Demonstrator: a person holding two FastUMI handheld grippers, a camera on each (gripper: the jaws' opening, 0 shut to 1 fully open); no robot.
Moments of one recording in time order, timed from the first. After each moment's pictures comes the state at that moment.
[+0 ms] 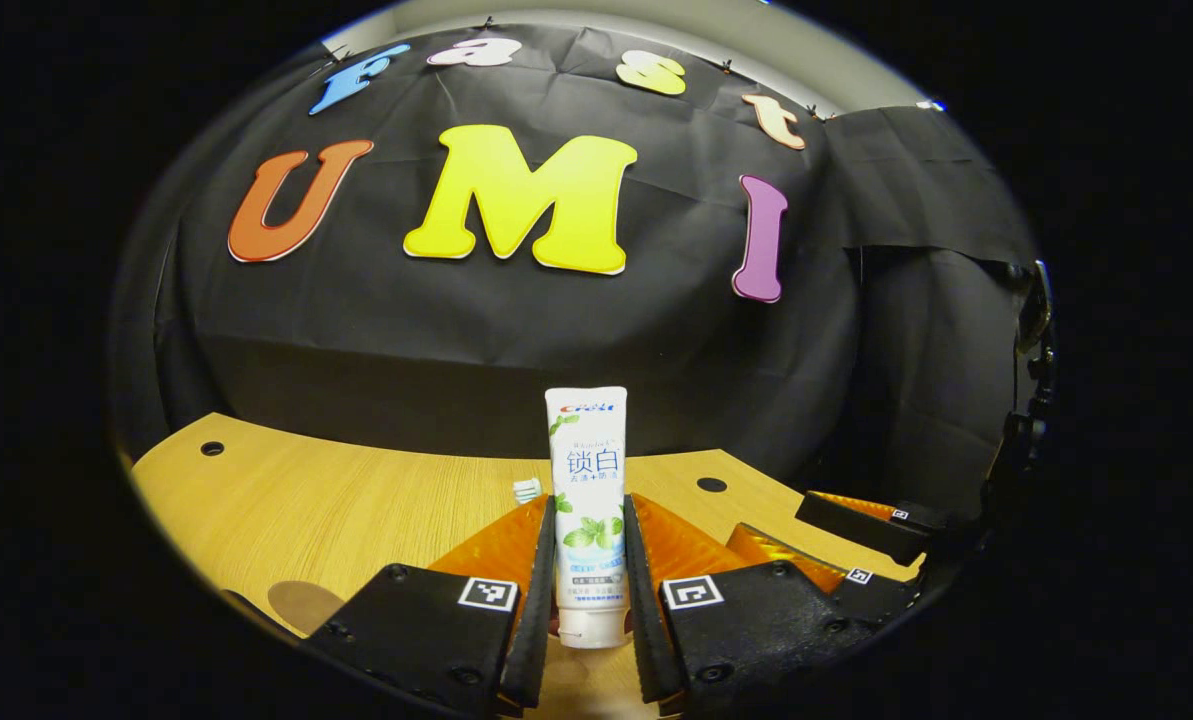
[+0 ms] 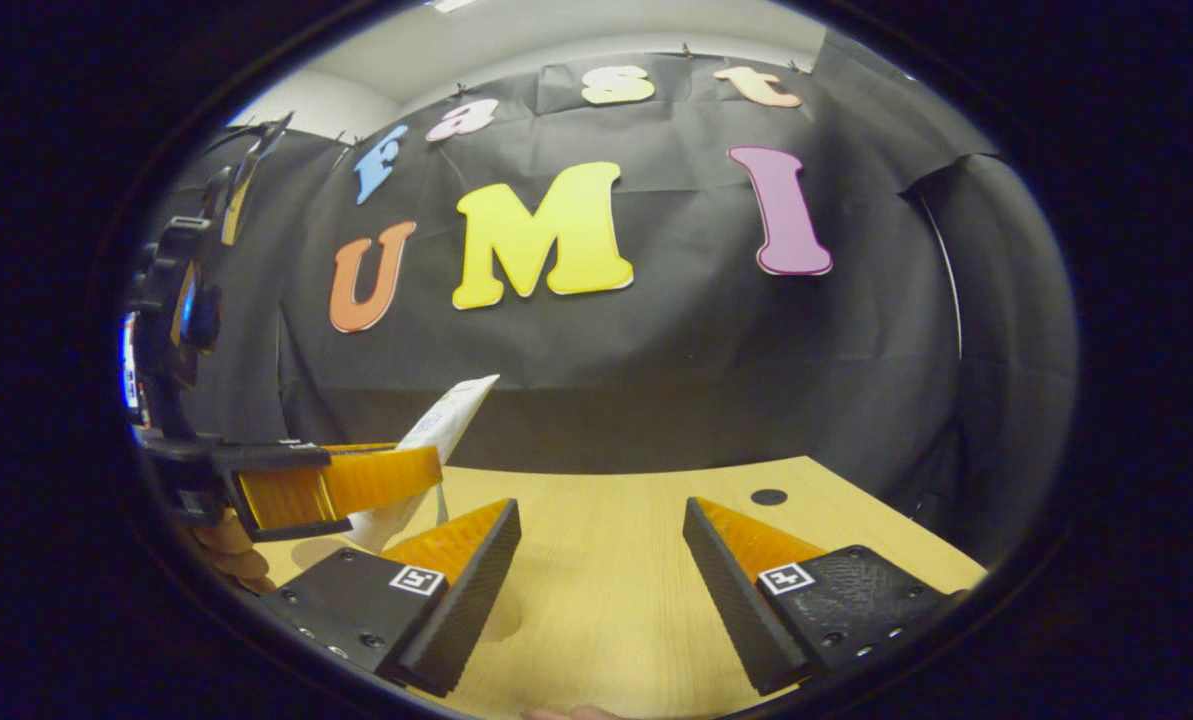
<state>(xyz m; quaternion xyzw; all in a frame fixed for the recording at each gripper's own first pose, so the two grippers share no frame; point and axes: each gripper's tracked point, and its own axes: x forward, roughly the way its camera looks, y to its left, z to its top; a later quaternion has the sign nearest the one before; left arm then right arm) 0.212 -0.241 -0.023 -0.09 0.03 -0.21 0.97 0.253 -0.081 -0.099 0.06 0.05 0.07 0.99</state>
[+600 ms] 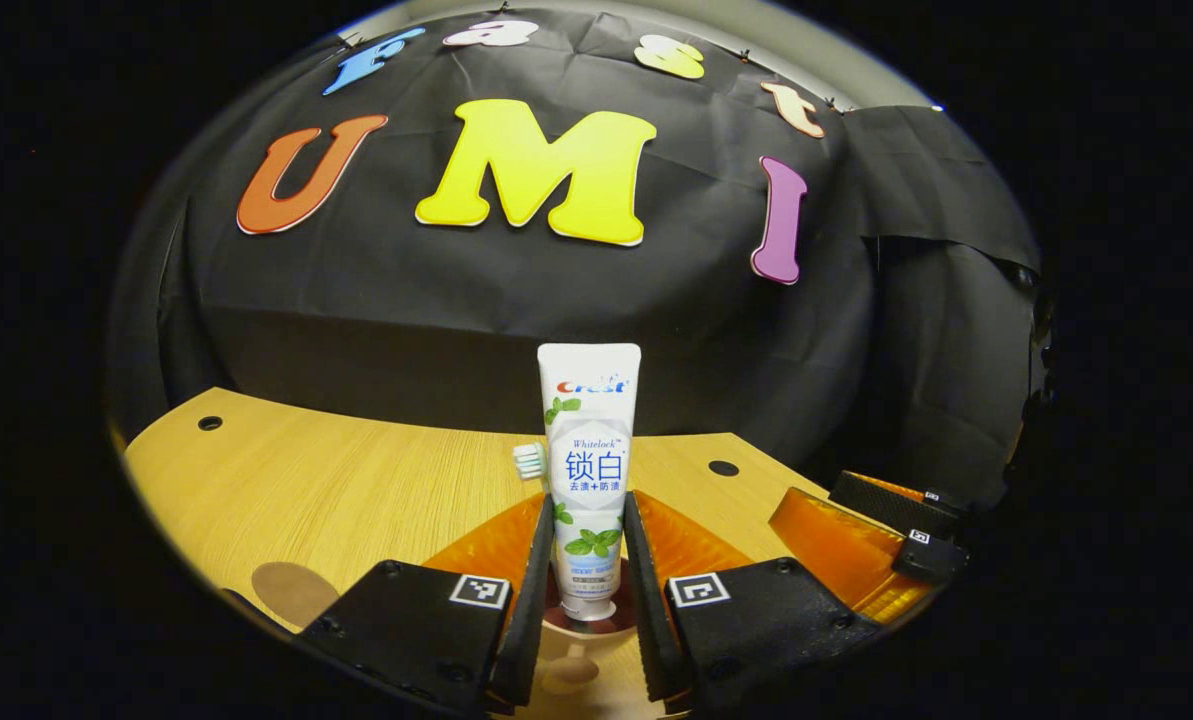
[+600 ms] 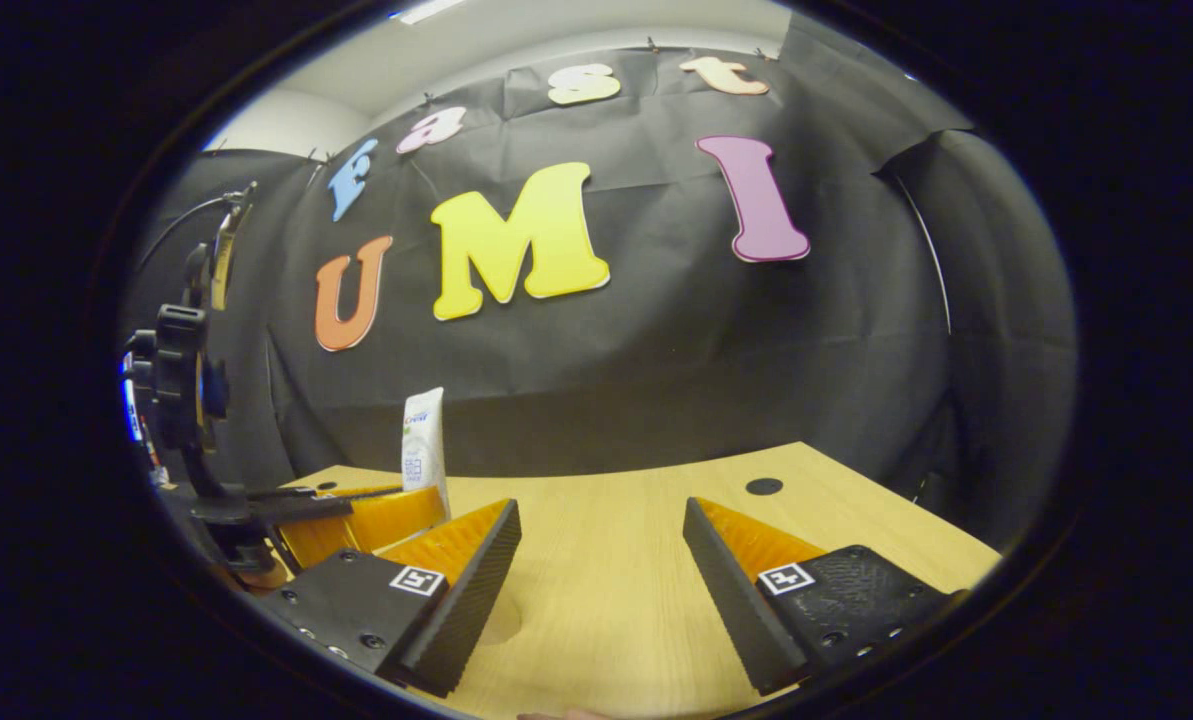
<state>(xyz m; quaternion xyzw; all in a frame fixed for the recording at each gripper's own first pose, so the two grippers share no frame) 0.215 -0.240 -0.051 -0.10 0.07 -0.20 0.97 0.255 -0.090 -0.098 0.08 0.05 0.06 0.99</state>
